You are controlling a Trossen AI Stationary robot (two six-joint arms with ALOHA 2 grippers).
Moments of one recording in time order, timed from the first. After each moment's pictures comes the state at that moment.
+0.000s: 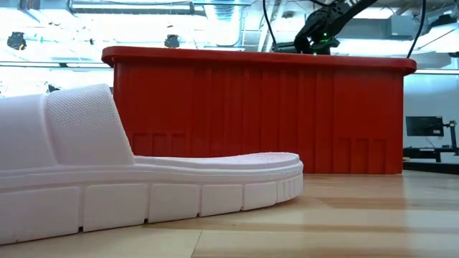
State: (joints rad) left arm -0.38 0.64 1.29 -0.59 -0.93 0.31; right arm -0.53 1.72 1.27 -0.98 0.54 -0.74
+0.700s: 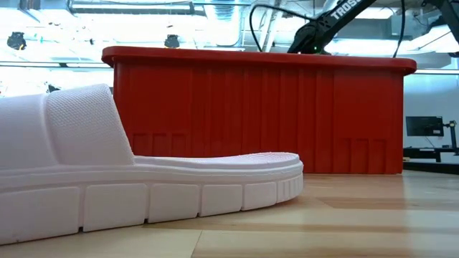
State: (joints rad) left arm -0.38 0.64 1.29 -0.64 -0.93 0.30; right arm -0.48 1.85 1.28 -1.01 0.56 -0.69
